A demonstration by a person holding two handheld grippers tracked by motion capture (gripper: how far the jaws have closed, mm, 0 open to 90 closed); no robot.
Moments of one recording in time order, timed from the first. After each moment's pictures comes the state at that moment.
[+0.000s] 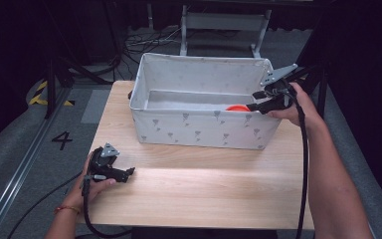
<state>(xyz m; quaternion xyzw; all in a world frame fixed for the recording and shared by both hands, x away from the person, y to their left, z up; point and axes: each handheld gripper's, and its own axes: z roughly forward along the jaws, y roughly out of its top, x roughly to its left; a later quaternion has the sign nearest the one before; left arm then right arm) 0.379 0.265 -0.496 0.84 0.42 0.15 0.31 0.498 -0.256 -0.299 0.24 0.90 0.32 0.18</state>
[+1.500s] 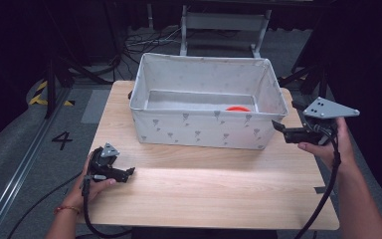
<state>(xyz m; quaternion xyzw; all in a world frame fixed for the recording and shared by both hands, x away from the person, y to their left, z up) 0.379 0.265 -0.496 0.84 0.42 0.15 0.31 0.376 -0.304 -0.296 0.29 0.79 0.41 0.34</state>
